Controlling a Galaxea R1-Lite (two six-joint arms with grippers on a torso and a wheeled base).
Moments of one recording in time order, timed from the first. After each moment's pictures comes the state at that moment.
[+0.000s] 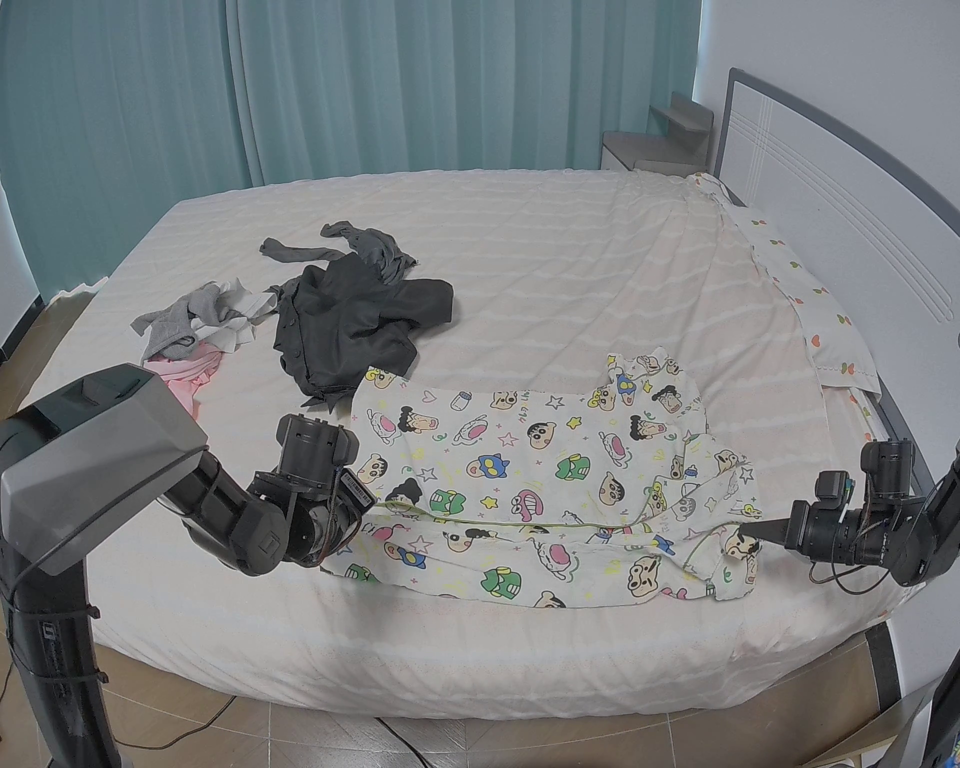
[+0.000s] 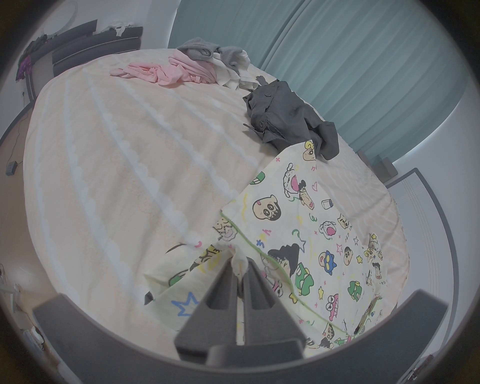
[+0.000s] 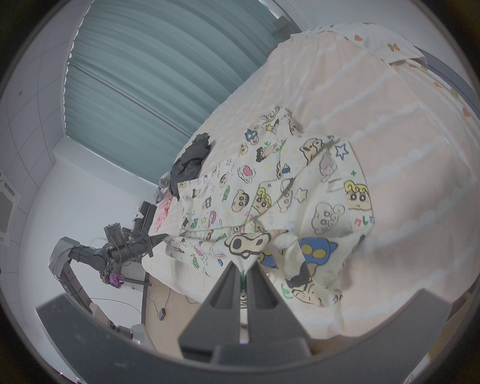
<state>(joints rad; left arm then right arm) -0.37 2.20 -0.99 -0.50 0.28 -0.98 -0.09 1.97 -0.46 -0.87 0.69 0.36</state>
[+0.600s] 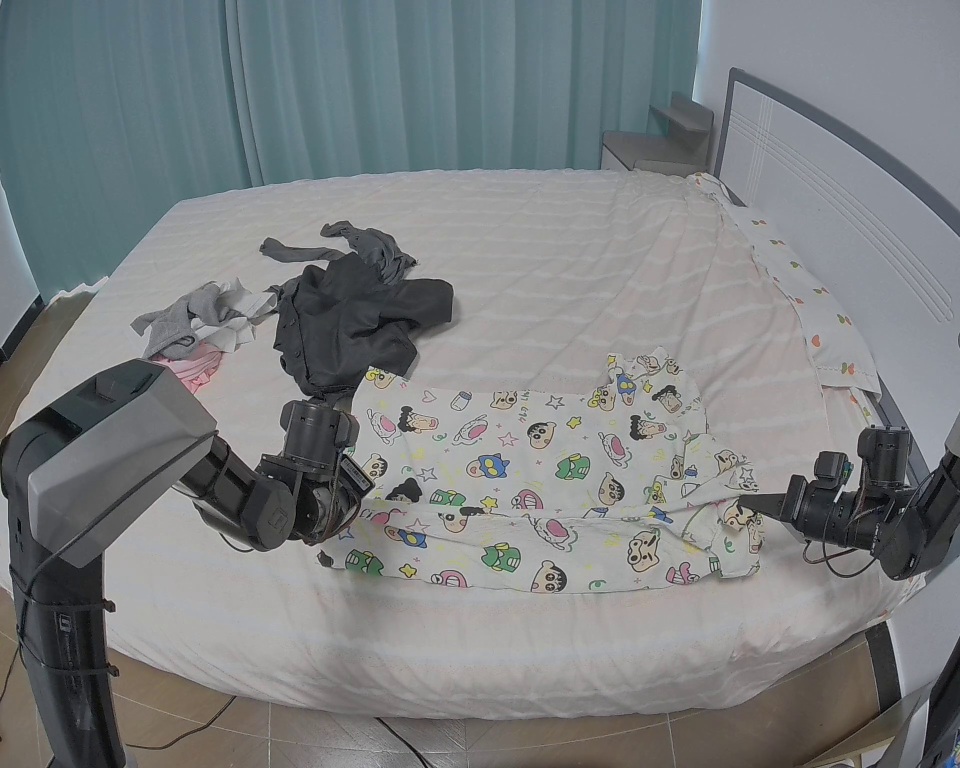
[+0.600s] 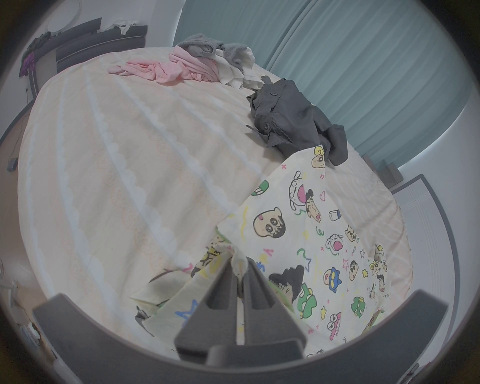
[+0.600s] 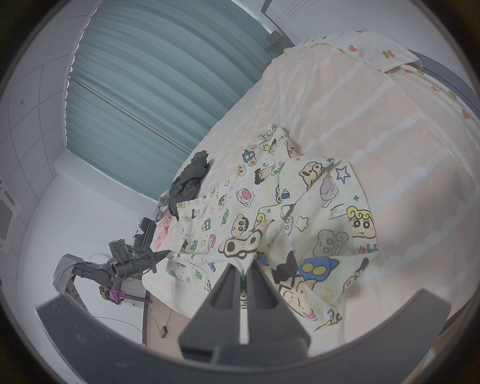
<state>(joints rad) -0.33 2.27 -1.13 -0.43 0.27 -0.99 -0.09 2.02 -0.51 -1.00 0.64 0.48</state>
